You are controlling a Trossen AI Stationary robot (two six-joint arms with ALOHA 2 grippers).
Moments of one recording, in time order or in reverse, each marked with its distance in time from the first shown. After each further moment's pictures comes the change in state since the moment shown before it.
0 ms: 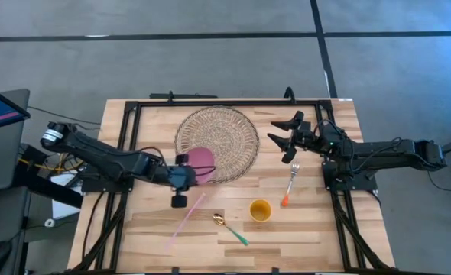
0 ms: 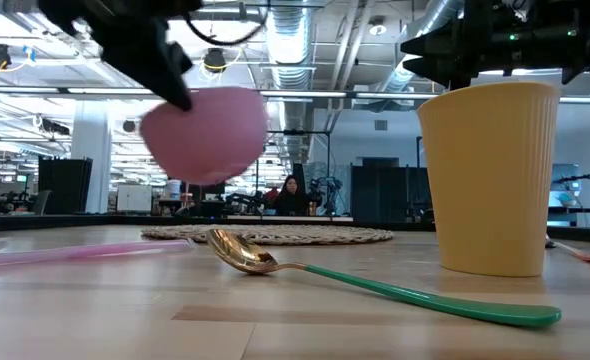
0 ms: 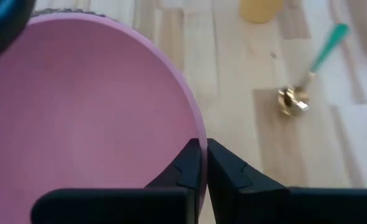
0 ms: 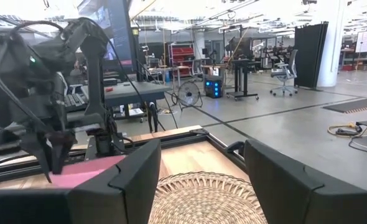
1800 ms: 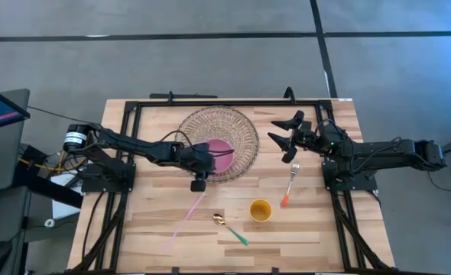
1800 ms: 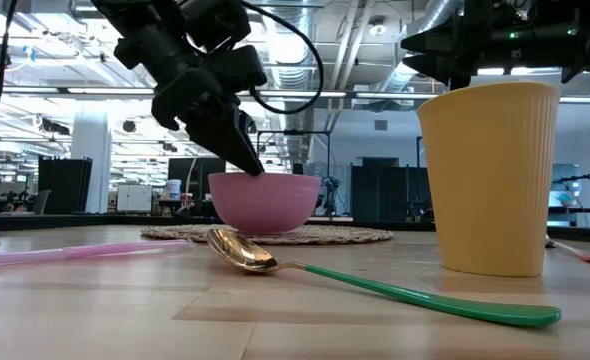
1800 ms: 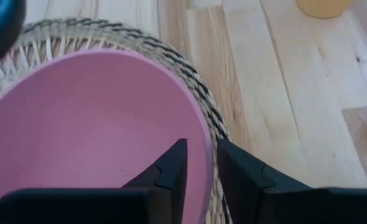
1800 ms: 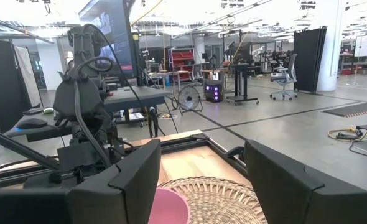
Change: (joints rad) left arm 0.281 0.255 0.000 0.297 0.228 0.292; right arm 0.000 0.000 0.000 0.018 0.002 0.000
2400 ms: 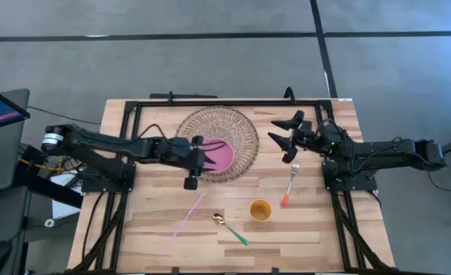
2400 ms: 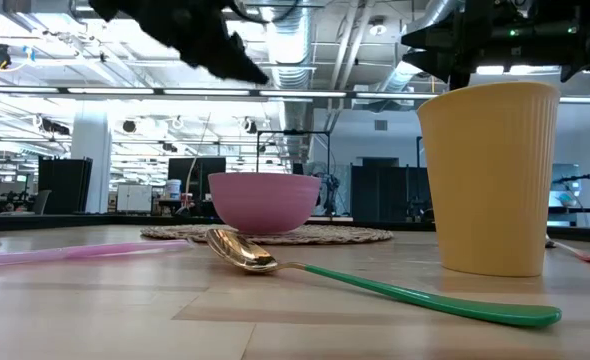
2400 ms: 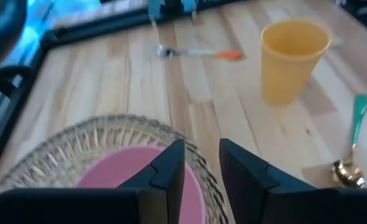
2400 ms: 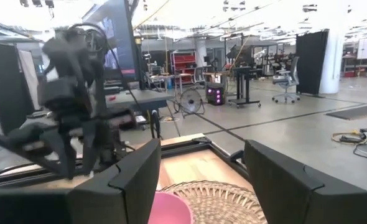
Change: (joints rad) left arm -0.046 -0.273 0.000 0.014 -0.019 0.049; right arm 0.022 0.001 0.011 0.003 -0.008 0.001
